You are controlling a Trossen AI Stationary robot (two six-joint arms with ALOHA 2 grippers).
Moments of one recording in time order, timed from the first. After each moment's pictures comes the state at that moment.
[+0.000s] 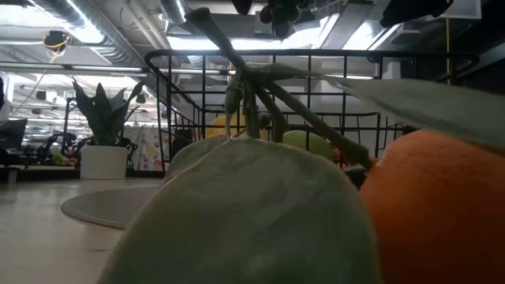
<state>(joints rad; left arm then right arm) -0.18 1.51 1.11 0.20 -0.04 0.05 0.65 1.17 0.98 -0.75 0.87 0.62</state>
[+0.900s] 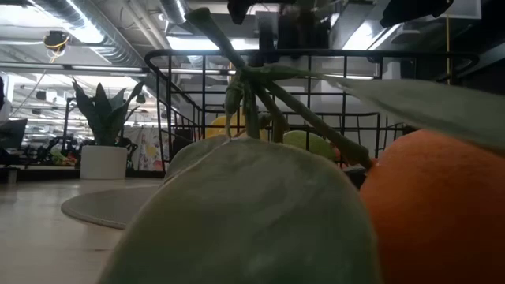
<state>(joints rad) -0.18 1.52 1.11 0.20 -0.17 -0.01 0.65 1.17 0.98 -0.75 0.87 0.62</state>
